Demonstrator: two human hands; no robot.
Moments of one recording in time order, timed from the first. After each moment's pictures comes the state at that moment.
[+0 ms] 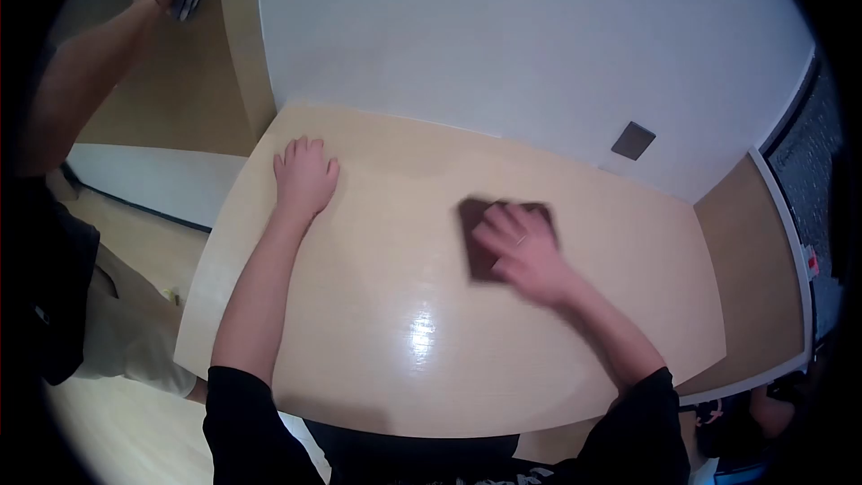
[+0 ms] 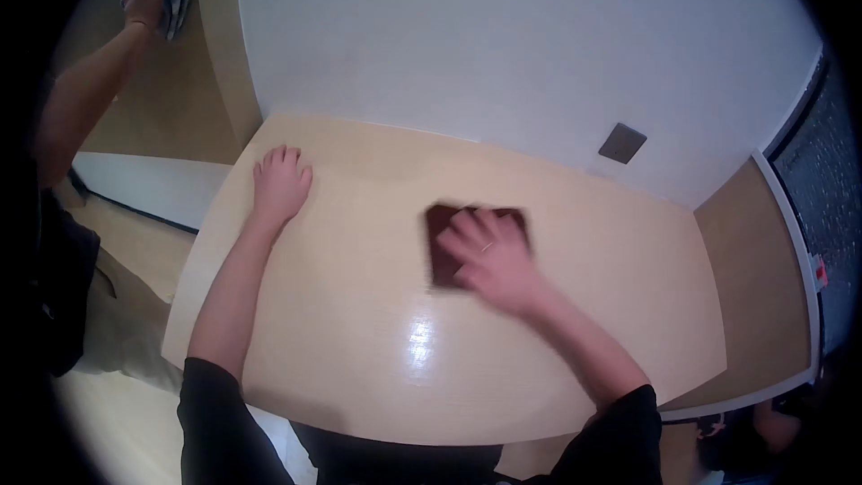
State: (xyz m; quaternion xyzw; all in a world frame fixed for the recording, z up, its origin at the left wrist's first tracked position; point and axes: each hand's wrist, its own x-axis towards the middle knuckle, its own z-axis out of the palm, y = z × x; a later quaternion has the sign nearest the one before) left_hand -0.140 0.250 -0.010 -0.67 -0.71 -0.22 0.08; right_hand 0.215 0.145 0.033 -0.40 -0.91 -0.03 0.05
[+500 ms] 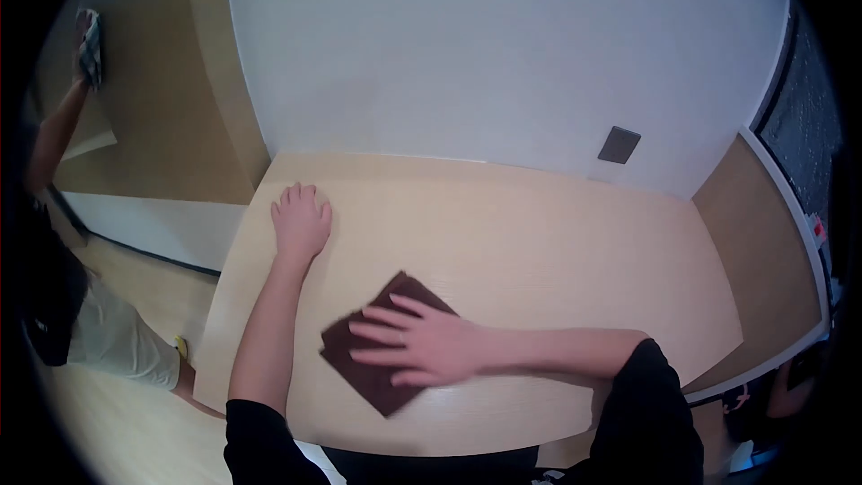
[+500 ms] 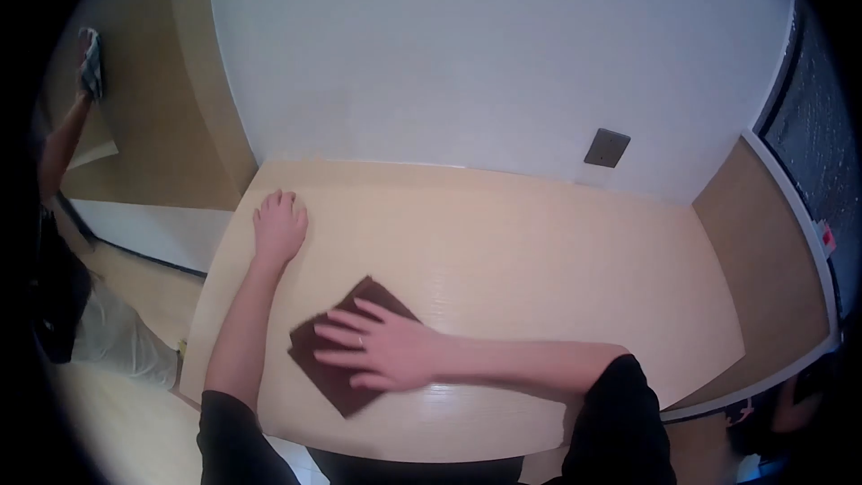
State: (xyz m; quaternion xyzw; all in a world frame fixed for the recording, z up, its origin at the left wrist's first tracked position) left_hand -0.145 0.249 -0.021 -0.66 -0.70 -0.25 0.10; right_hand 0.104 0.103 0.013 -0.09 -0.99 0.10 0.07
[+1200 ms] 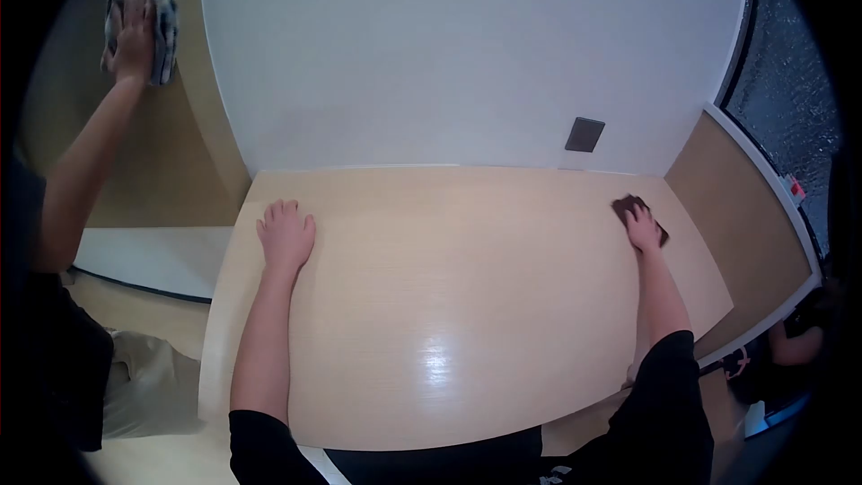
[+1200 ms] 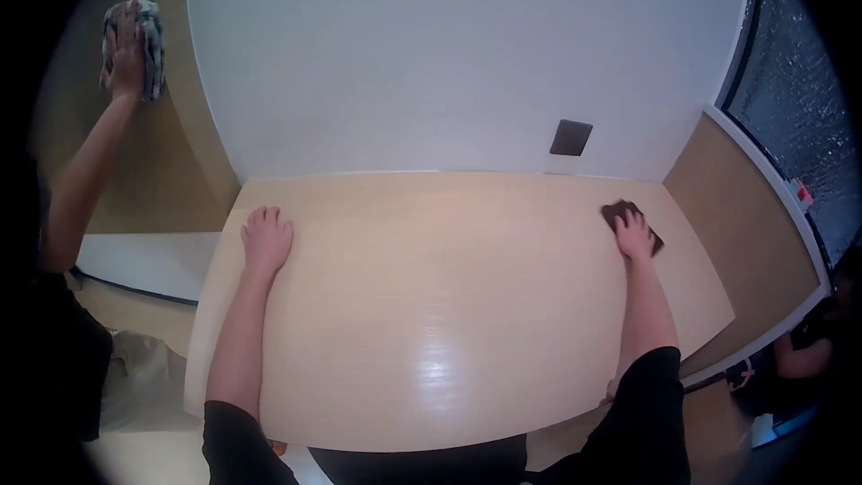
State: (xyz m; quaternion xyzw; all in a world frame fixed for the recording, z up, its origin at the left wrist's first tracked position) left_hand -0.143 0.260 -0.015 -0.66 -0.71 -0.24 0.07; right_hand 0.542 0.161 -0.009 -0.90 -0.42 -0.04 0.08
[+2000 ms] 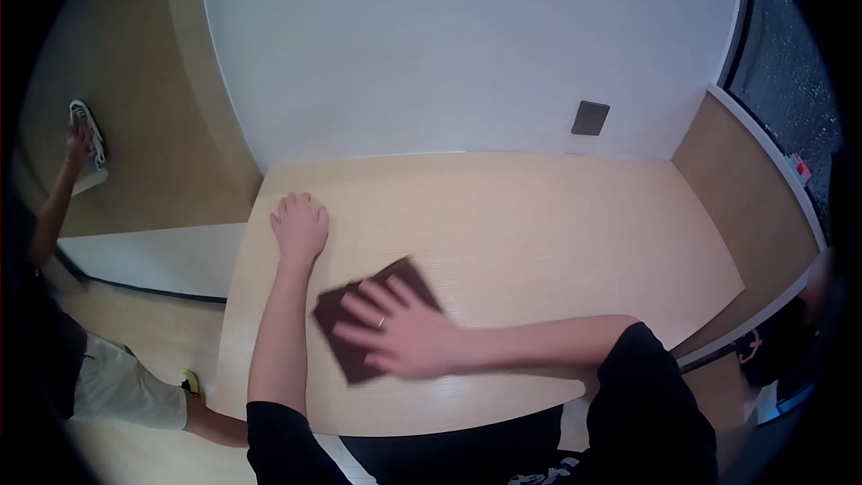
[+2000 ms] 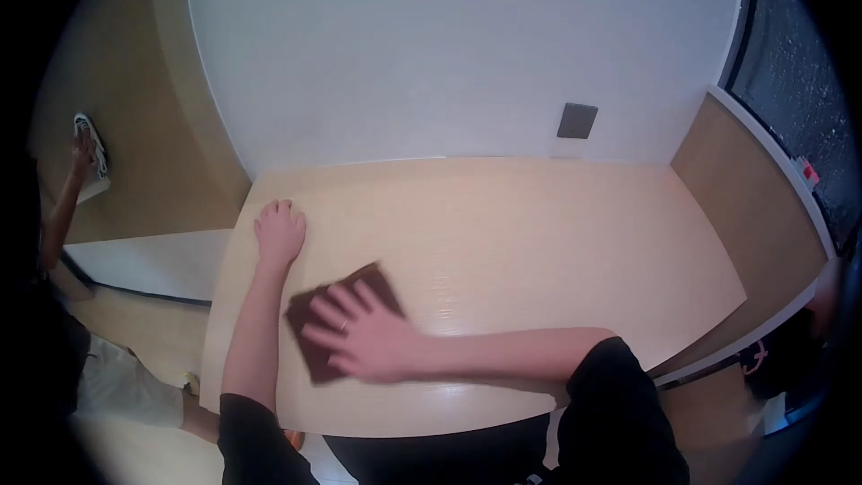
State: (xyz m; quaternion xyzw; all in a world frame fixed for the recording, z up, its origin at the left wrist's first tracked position) left_hand -0.145 0.270 -0.022 -0.67 -0.69 -0.25 0.10; right_hand 0.061 0.083 0.008 -0.29 -0.95 0.02 0.14
